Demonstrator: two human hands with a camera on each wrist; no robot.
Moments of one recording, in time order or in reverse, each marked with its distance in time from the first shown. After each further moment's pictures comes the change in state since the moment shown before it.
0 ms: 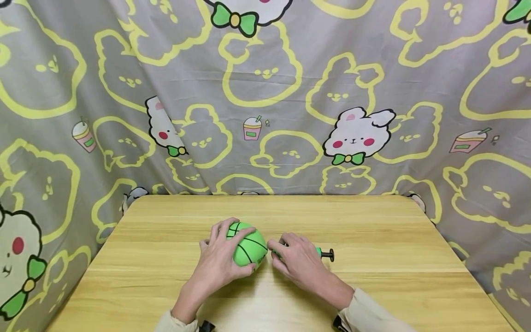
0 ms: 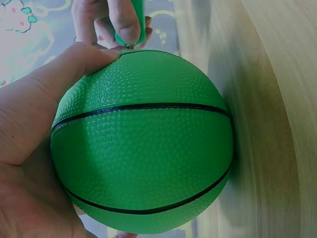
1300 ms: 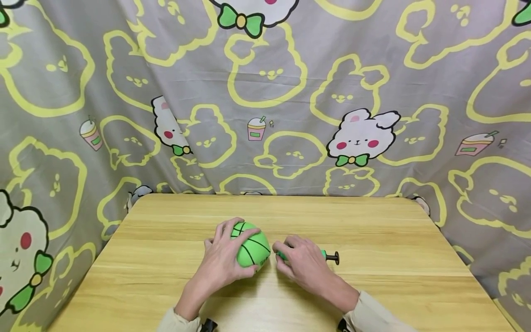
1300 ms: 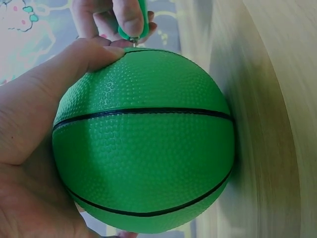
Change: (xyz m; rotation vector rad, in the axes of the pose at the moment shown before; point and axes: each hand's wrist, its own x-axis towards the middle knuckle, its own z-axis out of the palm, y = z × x) left_hand 0.001 -0.002 0.000 -0.002 -0.016 0.045; right_hand -0.004 0.002 -0.001 0.045 0.045 -0.020
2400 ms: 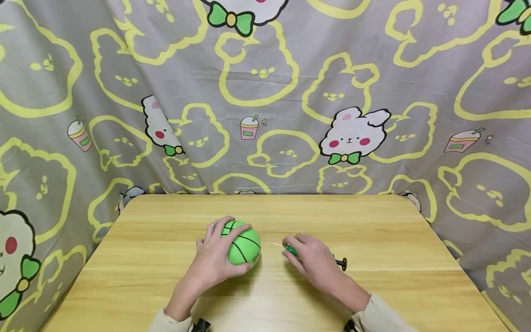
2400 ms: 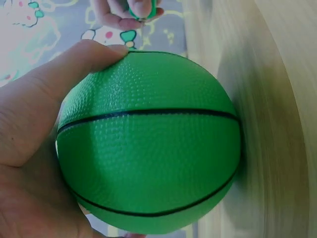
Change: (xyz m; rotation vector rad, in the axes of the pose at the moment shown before) left_hand 0.001 -0.001 -0.003 -0.073 -0.001 -0.038; right_hand -0.019 0.018 -0.023 0.050 -0.027 0.115
